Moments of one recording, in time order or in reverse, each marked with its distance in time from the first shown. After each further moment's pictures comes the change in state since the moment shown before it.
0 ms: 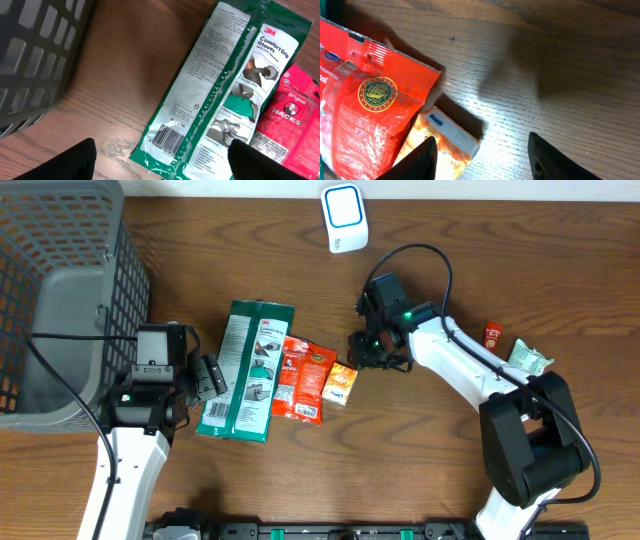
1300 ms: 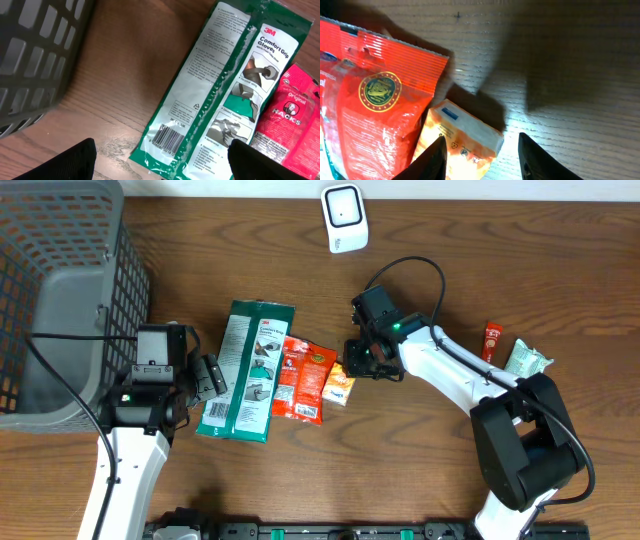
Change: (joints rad) left arm 0.000 0.000 0.000 0.000 0.000 0.000; right arm 0.055 0.000 -0.047 0.043 0.000 0.188
